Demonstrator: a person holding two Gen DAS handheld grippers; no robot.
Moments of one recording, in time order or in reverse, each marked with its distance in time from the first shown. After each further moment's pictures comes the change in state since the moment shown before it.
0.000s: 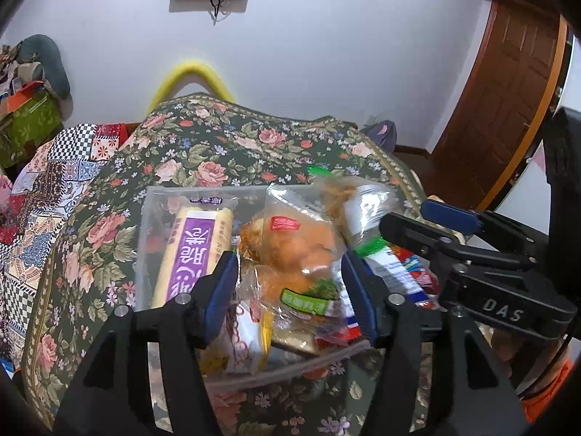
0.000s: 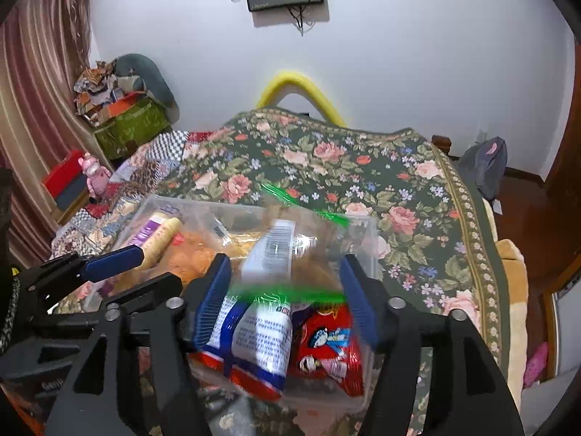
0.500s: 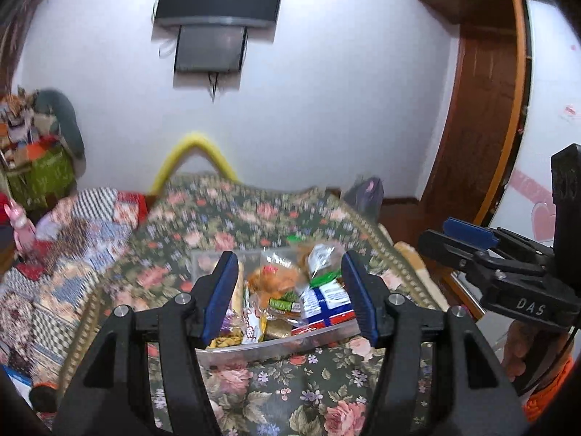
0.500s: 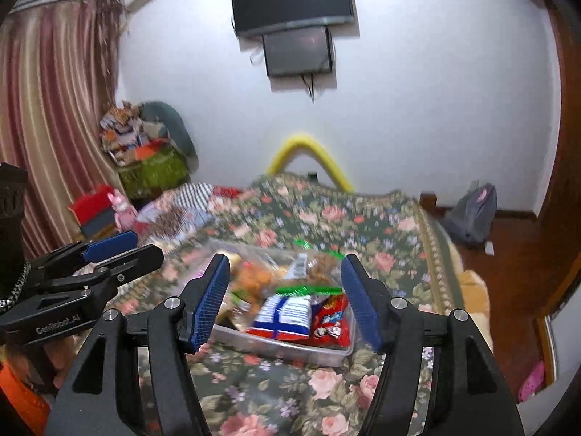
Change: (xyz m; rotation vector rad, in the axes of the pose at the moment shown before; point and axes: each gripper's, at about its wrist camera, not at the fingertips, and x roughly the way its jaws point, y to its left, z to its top) left arm -0.158 -0.030 -0.007 0.076 -0.289 0.013; right arm -0.136 0.024 -0.008 -0.031 -0.246 0.024
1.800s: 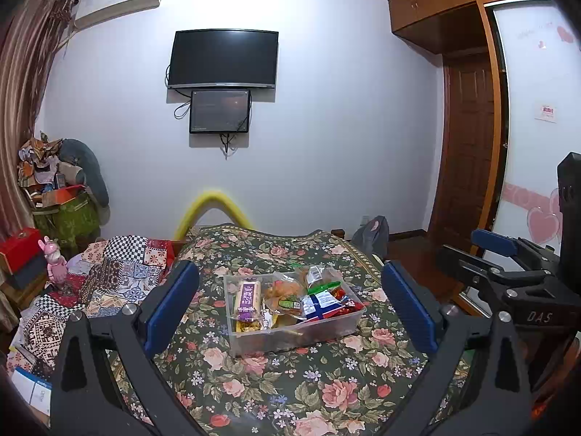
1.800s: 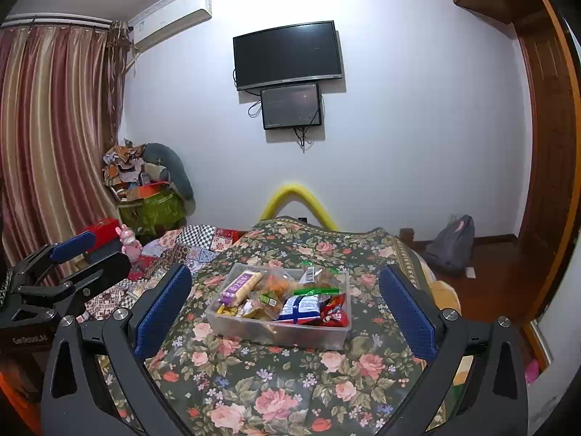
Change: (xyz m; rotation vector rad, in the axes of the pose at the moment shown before) left arm -0.131 -0.025 -0.027 0.065 -0.194 0.058; right arm -0.098 0.043 -0.034 0.000 -0.190 -0.075
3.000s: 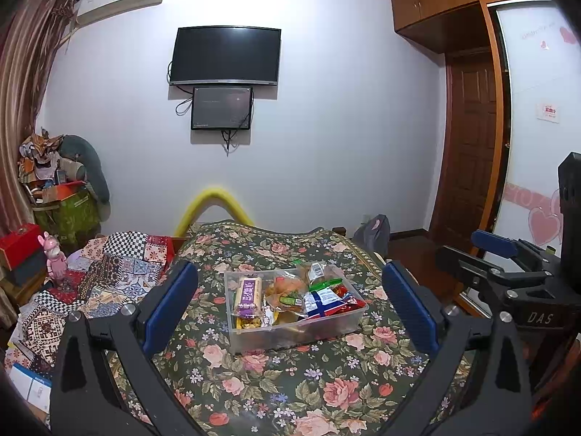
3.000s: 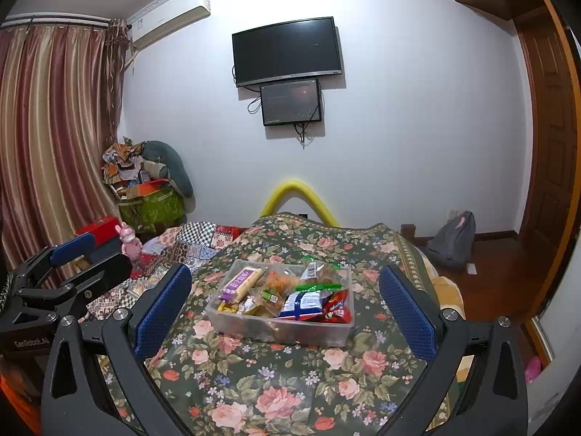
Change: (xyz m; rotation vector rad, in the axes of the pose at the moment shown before) left arm 0.004 0.003 -0.003 -0.012 0.010 -0.001; right arm 0.004 0.000 0.001 0.009 0.017 0.001
